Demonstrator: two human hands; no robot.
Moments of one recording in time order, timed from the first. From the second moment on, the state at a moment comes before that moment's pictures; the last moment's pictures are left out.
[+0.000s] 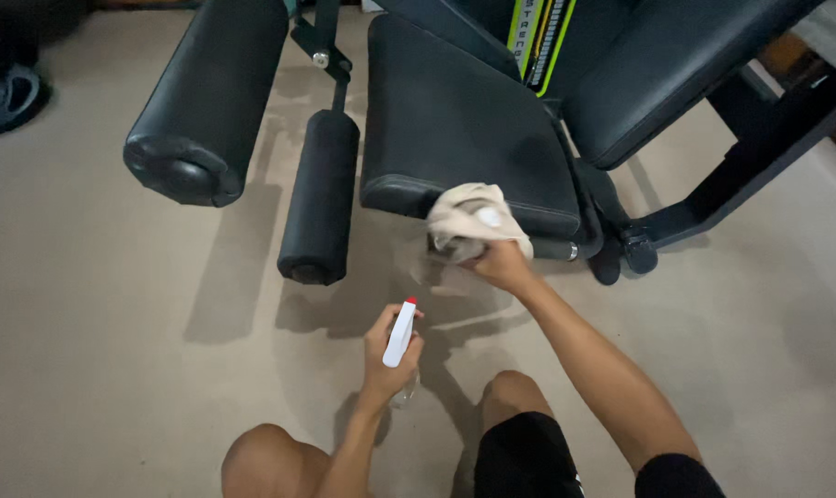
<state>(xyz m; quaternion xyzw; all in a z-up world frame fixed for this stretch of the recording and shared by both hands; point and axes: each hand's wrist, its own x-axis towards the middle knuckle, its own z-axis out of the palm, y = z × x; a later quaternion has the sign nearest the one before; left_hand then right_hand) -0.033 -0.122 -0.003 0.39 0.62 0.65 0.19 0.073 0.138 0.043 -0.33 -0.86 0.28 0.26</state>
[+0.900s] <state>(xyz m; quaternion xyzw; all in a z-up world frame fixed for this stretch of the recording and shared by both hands) -0.028 -0.134 0.012 0.40 0.66 0.60 0.22 0.151 0.192 -0.014 -0.32 -0.92 0.19 0.15</state>
